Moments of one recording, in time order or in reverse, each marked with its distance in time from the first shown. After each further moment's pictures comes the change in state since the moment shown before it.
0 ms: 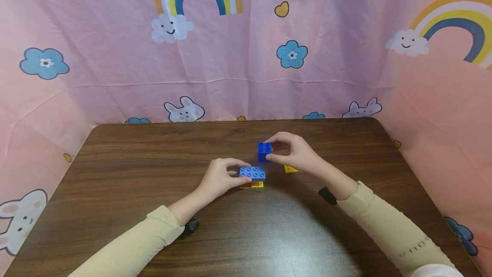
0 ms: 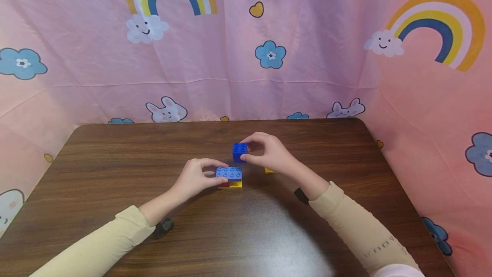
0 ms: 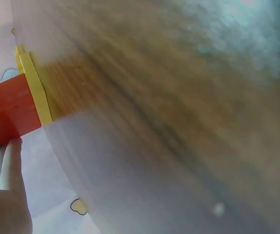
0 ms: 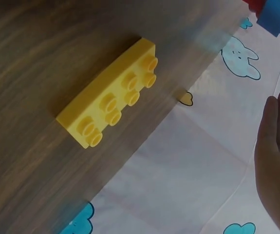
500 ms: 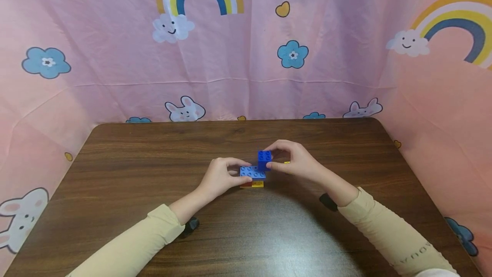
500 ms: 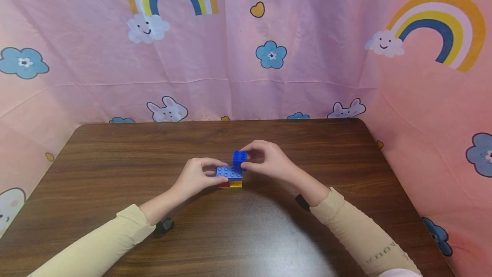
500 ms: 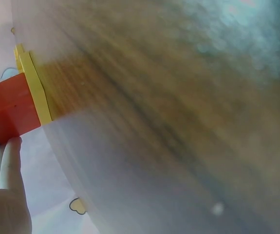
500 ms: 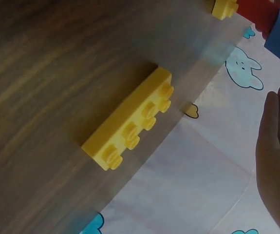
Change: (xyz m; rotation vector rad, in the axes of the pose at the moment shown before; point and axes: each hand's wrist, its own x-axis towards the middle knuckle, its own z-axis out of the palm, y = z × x) left_hand 0.000 -0.001 -0.001 -0.047 -0.009 -0.006; right_hand -0.011 0.003 0.009 0.039 -0.038 -0.014
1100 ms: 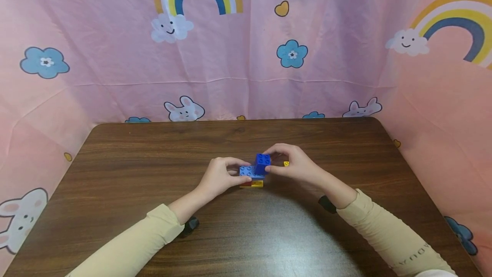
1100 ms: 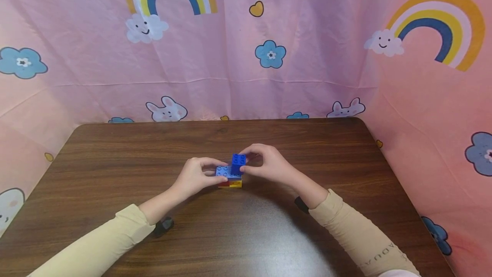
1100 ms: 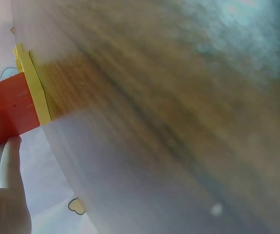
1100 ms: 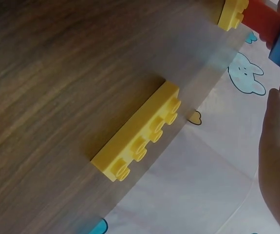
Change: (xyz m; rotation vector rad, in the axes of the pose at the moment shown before) left_hand 0.000 0.002 0.000 -0.018 -0.012 -0.012; right_hand -0.004 0.002 0.006 0.030 -0.030 0.007
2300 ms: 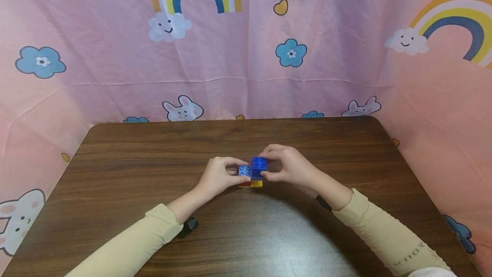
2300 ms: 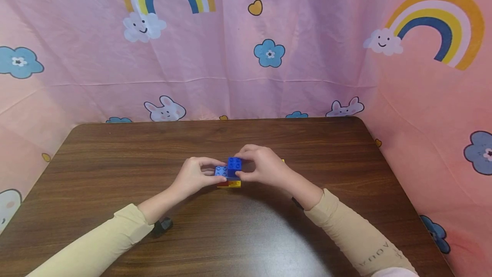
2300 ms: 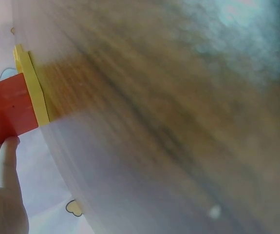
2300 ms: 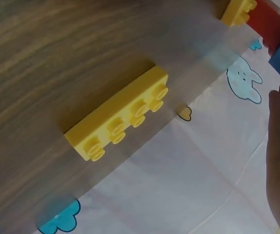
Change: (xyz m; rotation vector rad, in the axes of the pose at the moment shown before) left_hand 0.002 0.000 0.000 -0.006 -0.001 -0.002; right_hand 0.002 -0.012 0.006 -0.353 -0.015 -0.195
